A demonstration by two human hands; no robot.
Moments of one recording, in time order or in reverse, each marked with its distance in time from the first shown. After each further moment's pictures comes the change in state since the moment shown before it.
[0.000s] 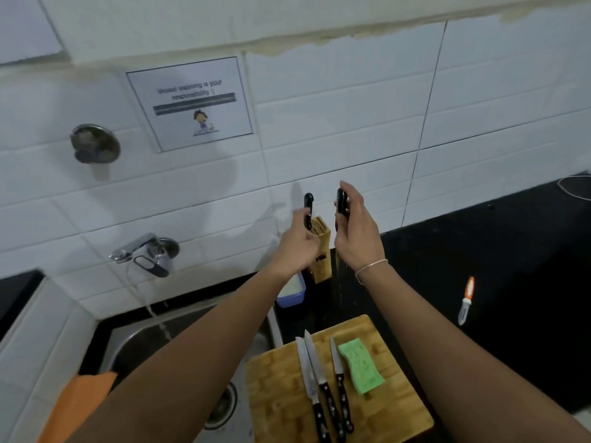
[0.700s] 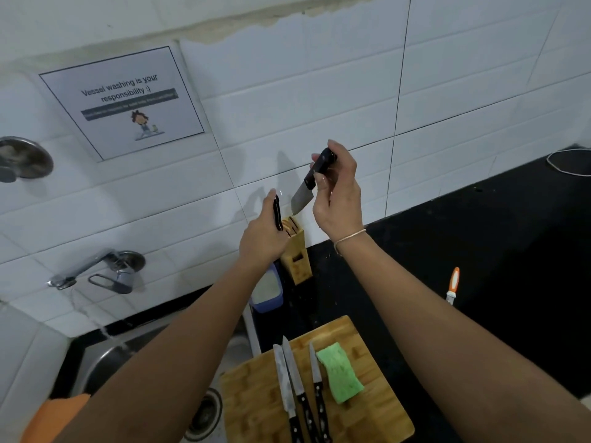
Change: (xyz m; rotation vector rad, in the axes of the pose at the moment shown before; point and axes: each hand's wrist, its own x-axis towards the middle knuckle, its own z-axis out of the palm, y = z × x) left_hand 0.045 0.002 0.013 0.402 0.191 0.013; right_hand 0.059 0.027 -0.011 0.357 0.217 -0.040
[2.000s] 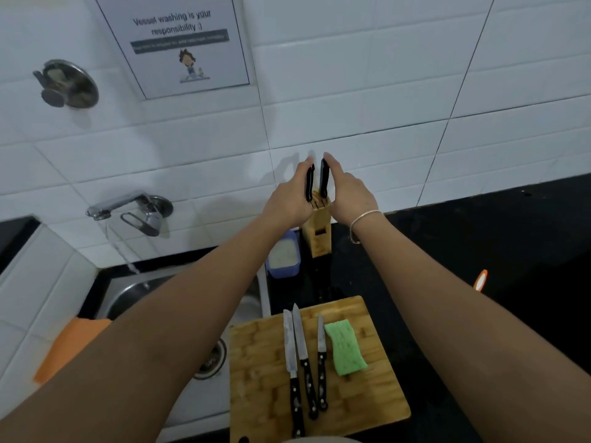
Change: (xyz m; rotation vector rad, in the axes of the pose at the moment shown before) left_hand -0.001 0.000 -0.014 0.003 -0.108 0.064; right_hand -0.011 0.039 0.030 -0.635 -0.749 0.243
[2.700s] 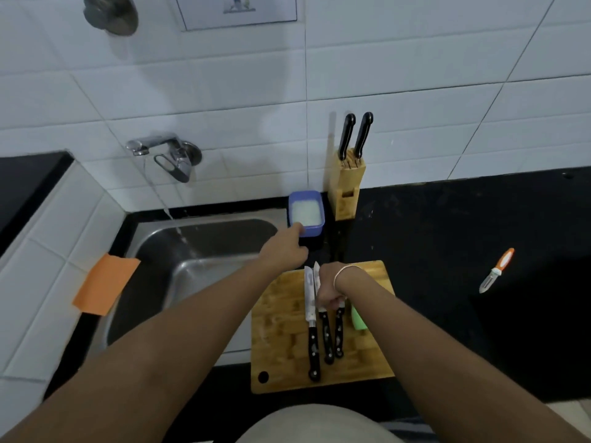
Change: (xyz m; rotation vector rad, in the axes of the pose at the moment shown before) left_hand -0.120 -0.119 0.066 0.094 -0.232 -0.318; right_hand -0.130 -0.035 0.140 -0.420 -1.097 0.074
